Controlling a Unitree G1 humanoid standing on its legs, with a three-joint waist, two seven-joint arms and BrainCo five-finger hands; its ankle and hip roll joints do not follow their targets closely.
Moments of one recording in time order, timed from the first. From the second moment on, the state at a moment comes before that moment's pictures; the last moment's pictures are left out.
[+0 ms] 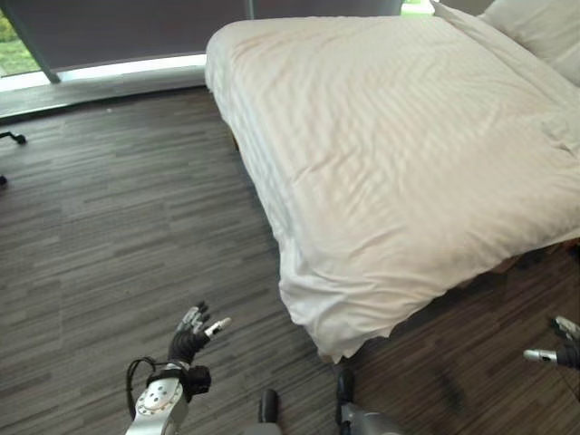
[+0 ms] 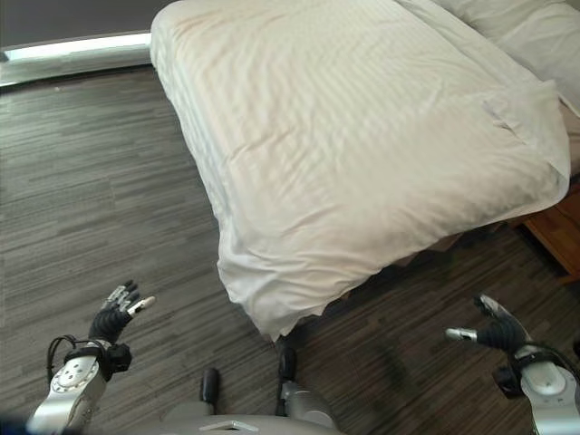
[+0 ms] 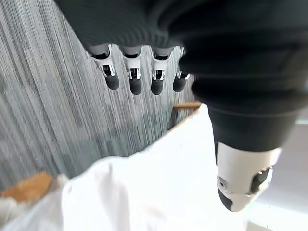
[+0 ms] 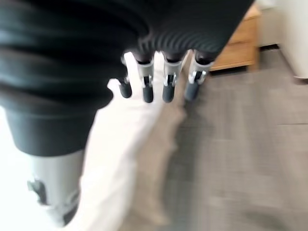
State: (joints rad) left arm 0.25 0.39 0.01 0.23 -0.39 -0.03 -0.03; right arm 0.35 -0.73 -0.21 0.04 0.06 0.02 0.24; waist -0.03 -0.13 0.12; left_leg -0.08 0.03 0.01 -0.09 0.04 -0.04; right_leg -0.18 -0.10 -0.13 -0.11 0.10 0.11
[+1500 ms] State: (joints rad) left arm 0.06 0.35 -0.16 0.28 -0.47 -0.08 0.06; right arm -0.35 -0.23 0.13 1.22 0.49 -0.07 0.03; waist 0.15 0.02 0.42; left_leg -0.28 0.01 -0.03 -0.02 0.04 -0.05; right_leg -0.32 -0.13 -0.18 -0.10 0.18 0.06
